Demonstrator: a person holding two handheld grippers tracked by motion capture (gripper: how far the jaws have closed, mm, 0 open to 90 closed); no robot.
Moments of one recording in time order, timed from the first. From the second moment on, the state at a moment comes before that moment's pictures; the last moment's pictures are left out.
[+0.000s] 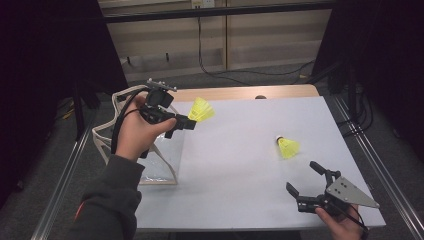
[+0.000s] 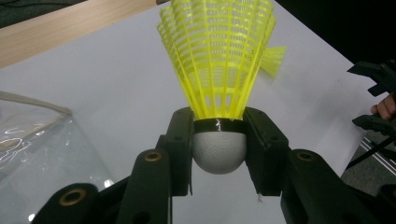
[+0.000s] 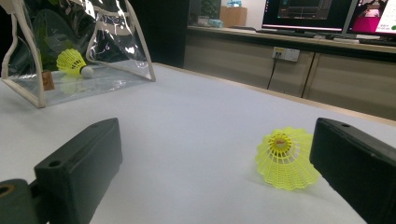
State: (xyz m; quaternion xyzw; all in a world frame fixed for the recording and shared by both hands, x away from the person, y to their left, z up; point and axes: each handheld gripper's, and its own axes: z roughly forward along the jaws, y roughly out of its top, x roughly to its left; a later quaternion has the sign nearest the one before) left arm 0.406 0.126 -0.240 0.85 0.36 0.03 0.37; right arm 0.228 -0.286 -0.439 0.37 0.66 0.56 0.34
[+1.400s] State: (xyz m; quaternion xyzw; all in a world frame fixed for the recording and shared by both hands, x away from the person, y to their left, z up) left arm 0.409 0.144 -0.223 0.85 0.38 0.04 0.37; right arm 0.228 -0.286 -0.439 0.36 0.66 0.56 0.34
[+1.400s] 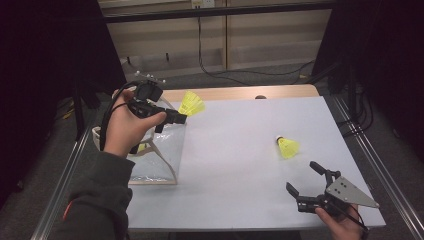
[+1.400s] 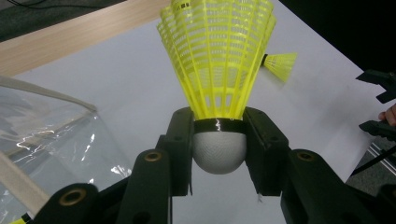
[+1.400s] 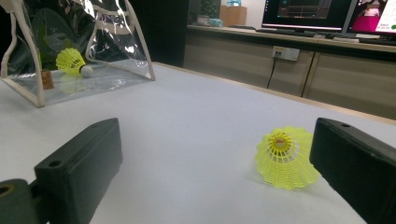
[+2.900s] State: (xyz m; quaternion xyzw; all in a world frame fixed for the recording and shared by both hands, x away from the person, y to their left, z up) left arm 0.414 0.170 -0.220 0.83 0.41 0.07 0.37; right arm 0.228 -0.286 -0.439 0.36 0.66 0.56 0.34
